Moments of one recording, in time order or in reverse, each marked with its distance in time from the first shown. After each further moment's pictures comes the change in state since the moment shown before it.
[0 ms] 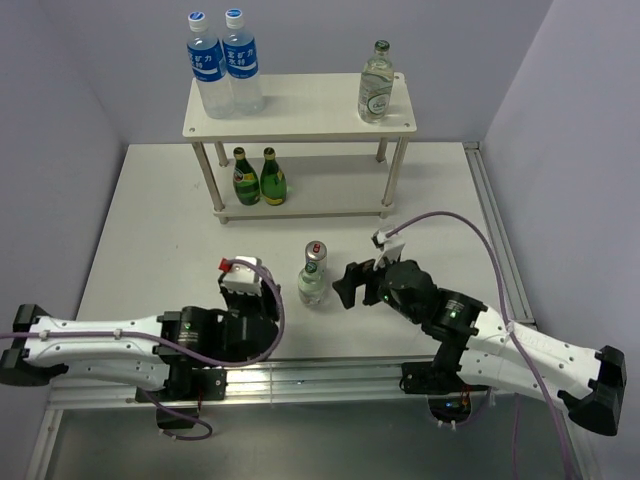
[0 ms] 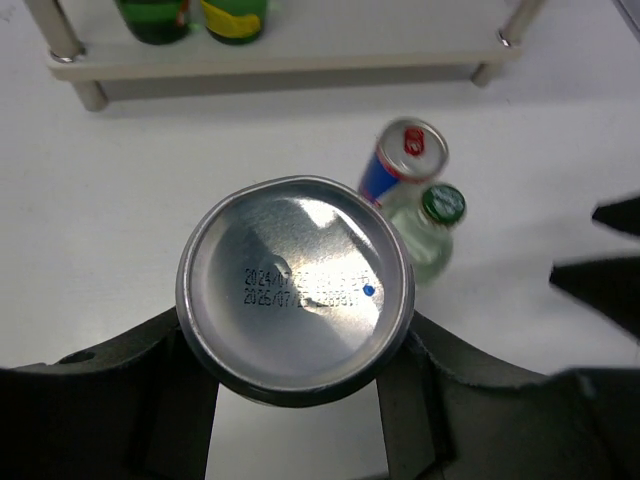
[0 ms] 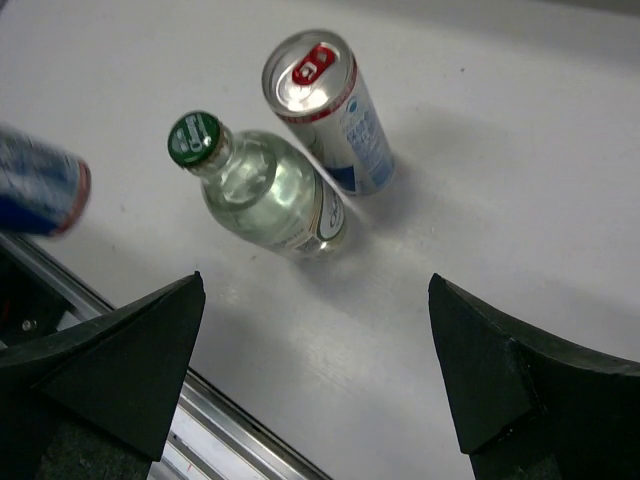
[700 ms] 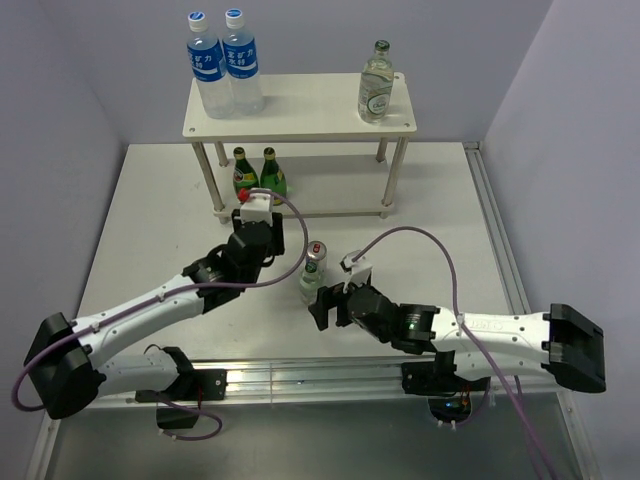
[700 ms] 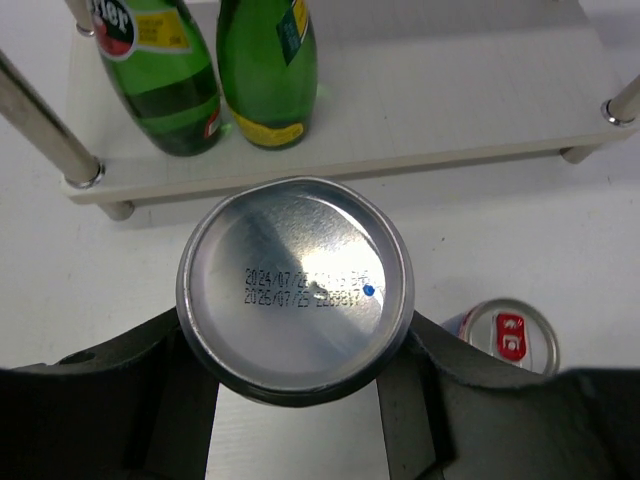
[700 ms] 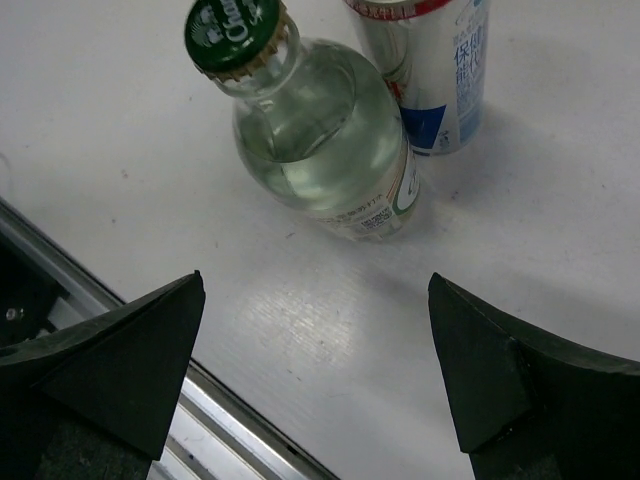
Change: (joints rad) left arm 0.666 0.192 -0.038 0.677 0.477 0.647; right arm 0.224 0.257 -0.126 0.292 0.130 0.139
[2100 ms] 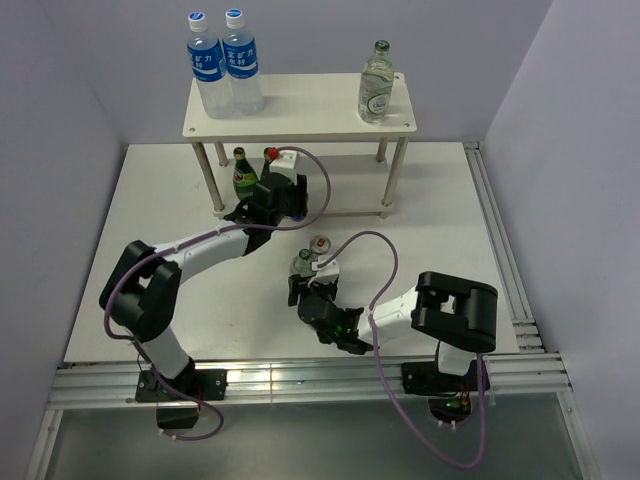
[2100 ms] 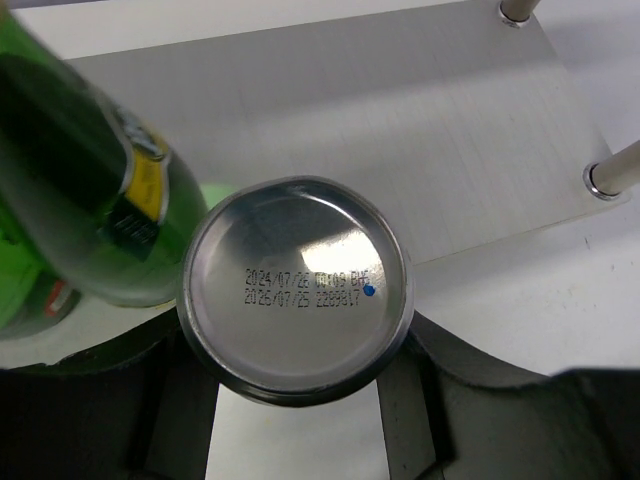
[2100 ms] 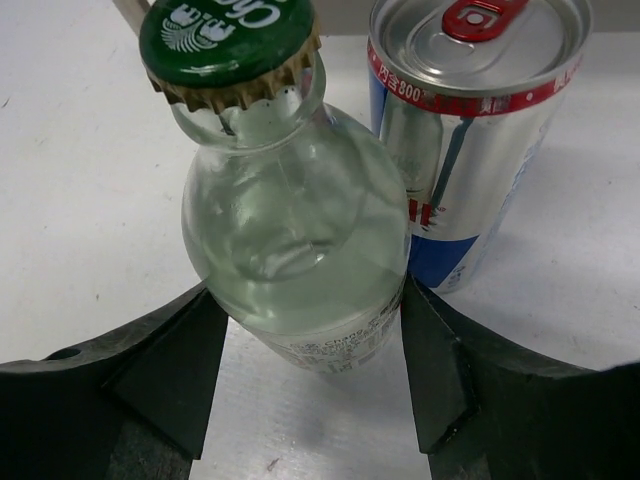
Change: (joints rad) left arm 0.253 0.536 0.316 0.256 0.410 0.077; right arm 0.065 0.713 0.121 0.701 0.518 -0.084
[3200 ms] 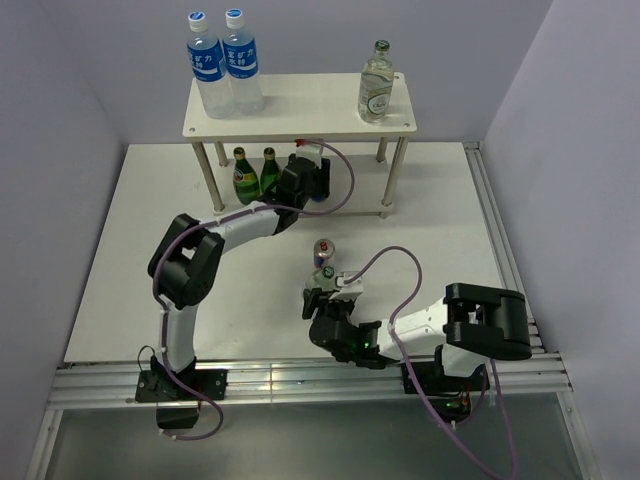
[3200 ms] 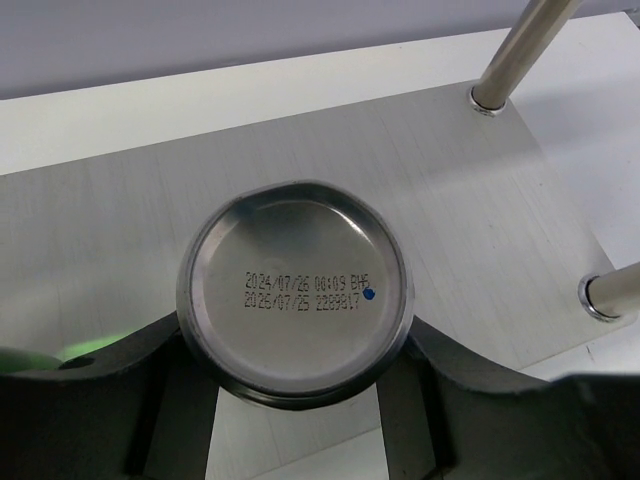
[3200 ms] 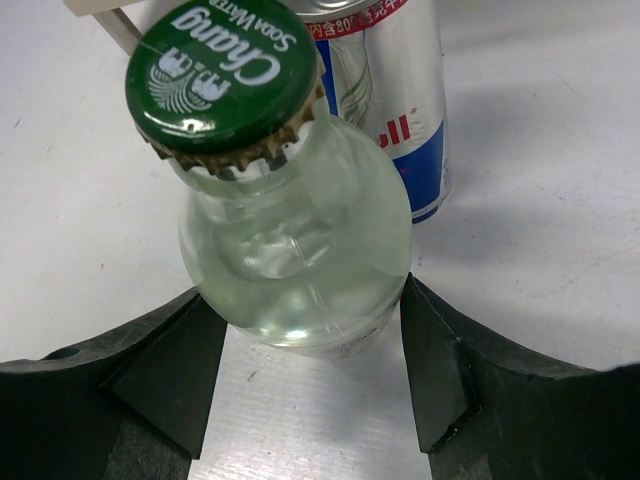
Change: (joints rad) left arm -0.011 0.349 0.328 0.087 0.000 0.034; right arm 0.117 -0.169 -0.124 -0.212 0.137 0.300
